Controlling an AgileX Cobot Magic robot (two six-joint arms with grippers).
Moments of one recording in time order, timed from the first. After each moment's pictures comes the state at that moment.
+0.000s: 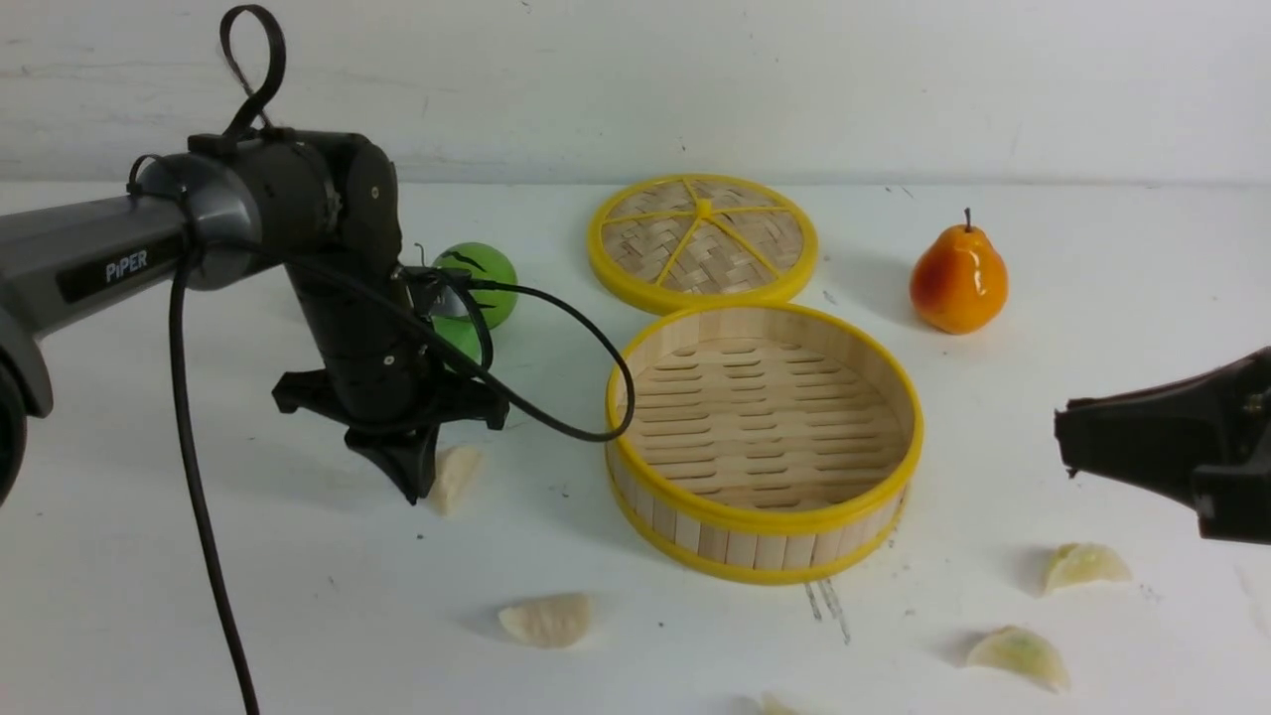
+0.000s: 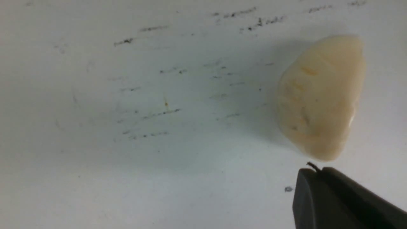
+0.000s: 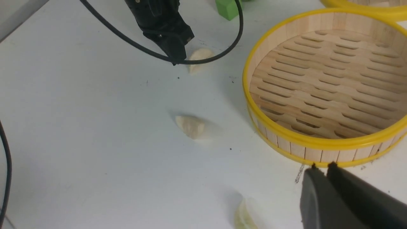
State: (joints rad) right arm 0.10 0.96 -0.84 0.86 0.81 -0.72; left arm -0.26 2.10 -1.67 -0.08 1.10 -0.07
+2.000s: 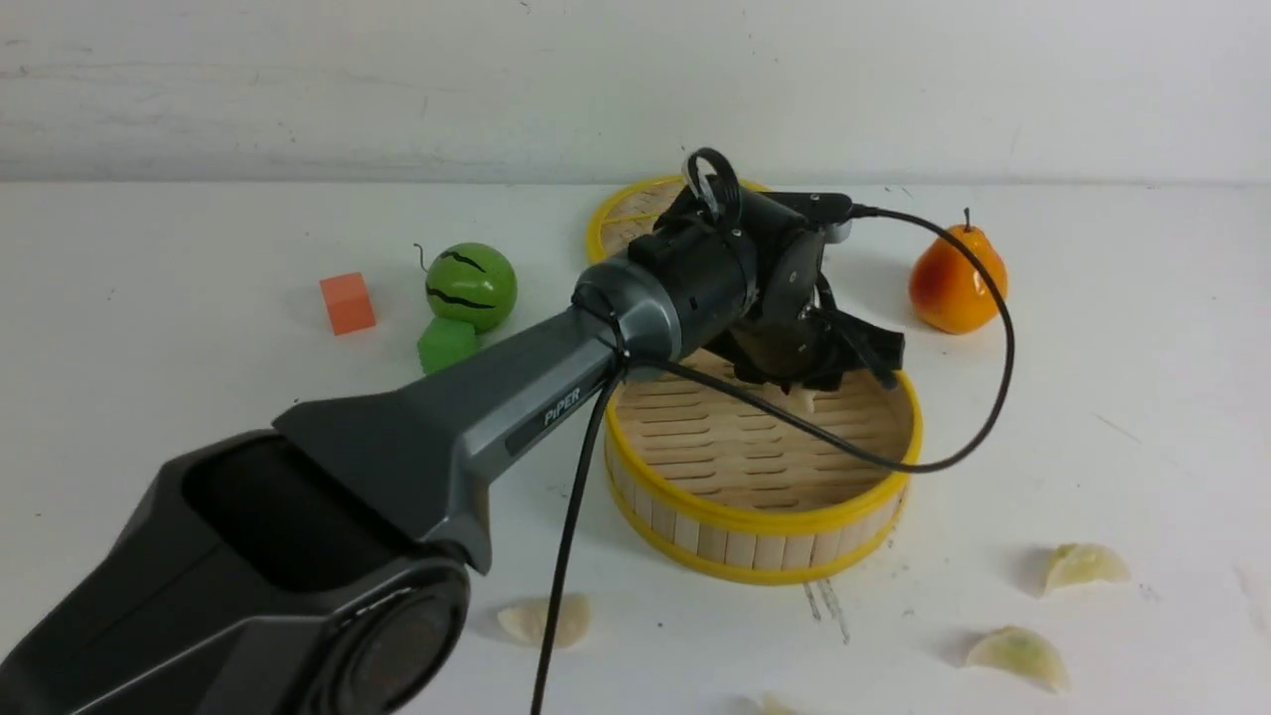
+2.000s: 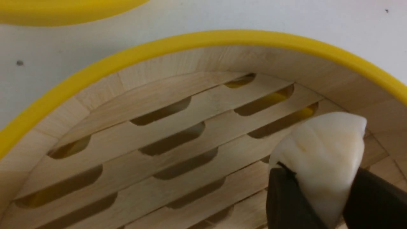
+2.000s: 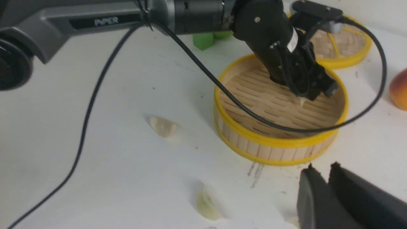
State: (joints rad) right arm 0.10 0.58 -0.84 0.59 0.91 -0.55; left arm -0.69 2.49 -2.33 0.08 0.78 -0.45
